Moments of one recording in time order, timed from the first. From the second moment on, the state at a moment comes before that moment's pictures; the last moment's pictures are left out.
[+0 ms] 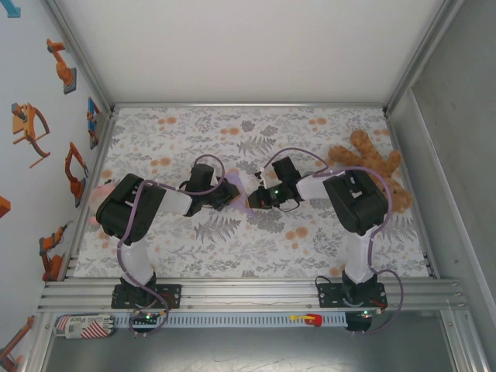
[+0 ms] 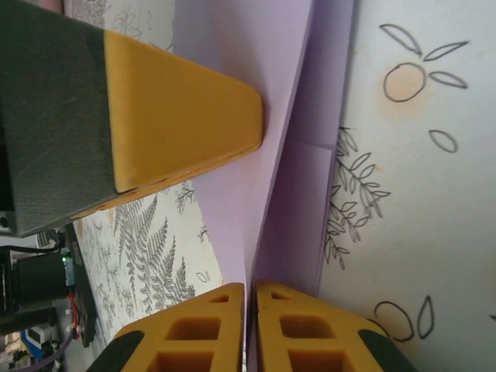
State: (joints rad) left arm -0.56 1.87 0.74 0.41 0.46 -1.12; right arm 0.53 1.98 0.99 -0.01 -0.84 0.43
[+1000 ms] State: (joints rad) left arm -0.56 1.88 0.76 0.39 0.46 -1.12; right arm 0.53 1.95 0.98 -0.10 -0.82 0.41
